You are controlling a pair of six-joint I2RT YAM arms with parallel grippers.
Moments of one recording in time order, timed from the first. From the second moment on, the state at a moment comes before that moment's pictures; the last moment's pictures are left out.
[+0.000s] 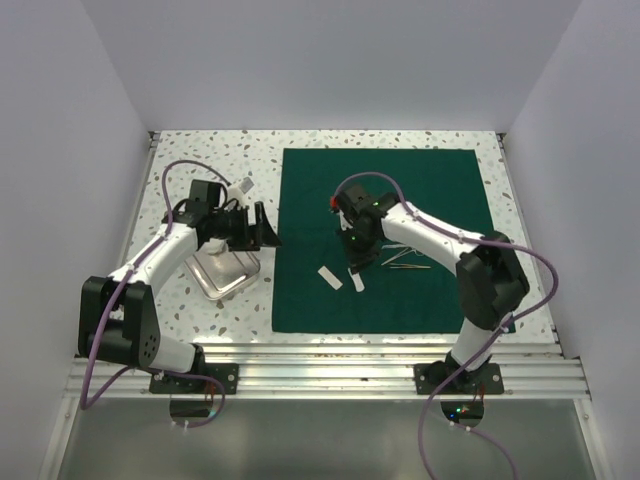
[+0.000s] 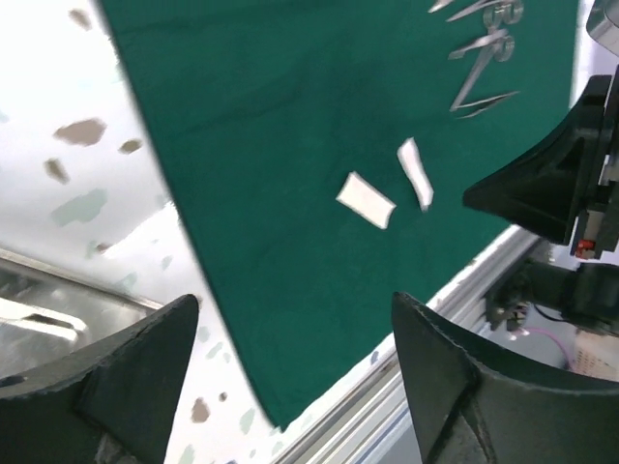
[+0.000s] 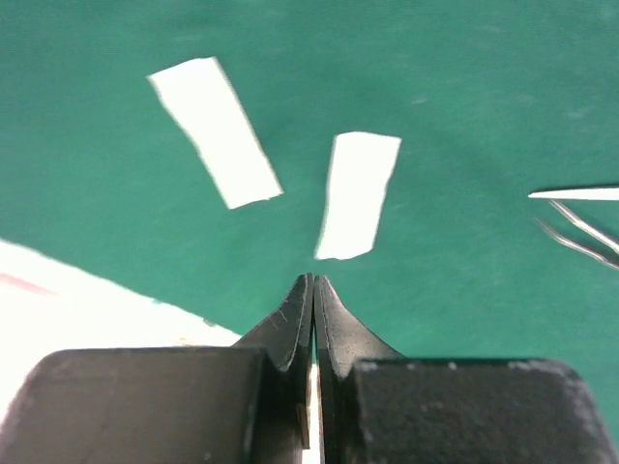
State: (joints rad) left arm -0.15 1.43 0.93 -0.47 0.61 -0.30; right arm 0.68 1.80 1.34 -0.89 -0.03 0.31
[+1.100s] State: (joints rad) left arm -0.22 1.38 0.85 -0.26 0.80 -0.39; right arm 0.73 2.00 1.48 -0.97 0.09 0.31
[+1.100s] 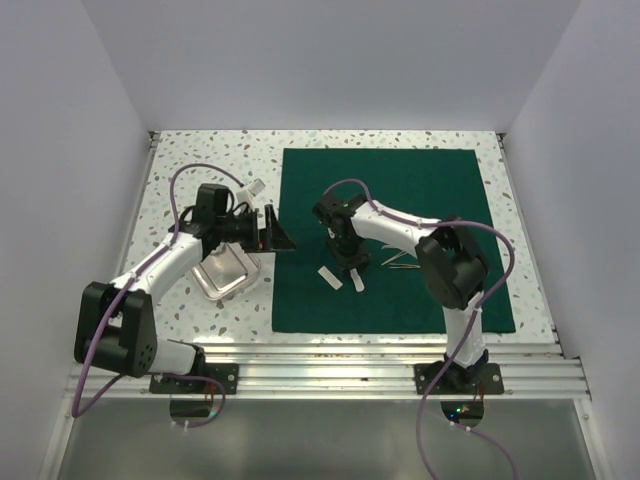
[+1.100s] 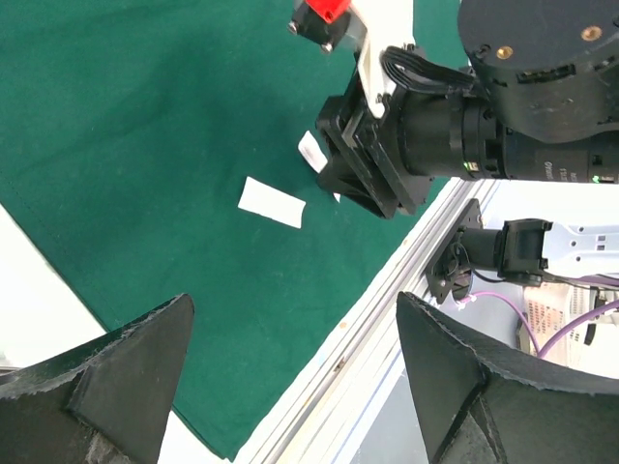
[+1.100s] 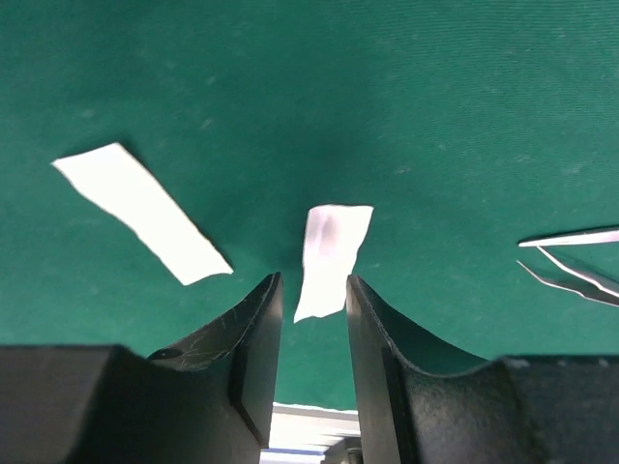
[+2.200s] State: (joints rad) left arm -0.22 1.41 0.85 -0.28 0.80 -0.39; right arm 0.77 2.04 1.47 -0.99 0.17 0.33
